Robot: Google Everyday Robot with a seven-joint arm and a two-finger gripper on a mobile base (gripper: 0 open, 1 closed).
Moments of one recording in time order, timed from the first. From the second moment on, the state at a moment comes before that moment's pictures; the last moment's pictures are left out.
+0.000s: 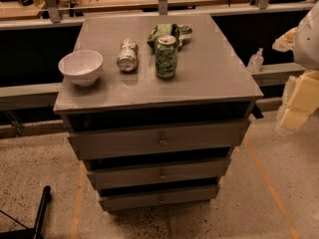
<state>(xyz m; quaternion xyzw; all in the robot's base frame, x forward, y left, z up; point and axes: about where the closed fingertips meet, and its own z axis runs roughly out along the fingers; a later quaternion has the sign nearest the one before) 0.438 -0.216 0.978 -0.60 0.78 -0.04 0.16</state>
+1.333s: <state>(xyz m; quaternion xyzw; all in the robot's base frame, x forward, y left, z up) 0.559 -0.196 1.059 -0.55 0.72 0.01 0.42</state>
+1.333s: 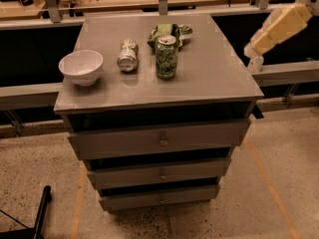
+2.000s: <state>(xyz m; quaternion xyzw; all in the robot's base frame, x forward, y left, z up) 0.644 -0.127 1.042 -0.47 0.71 0.12 0.52</state>
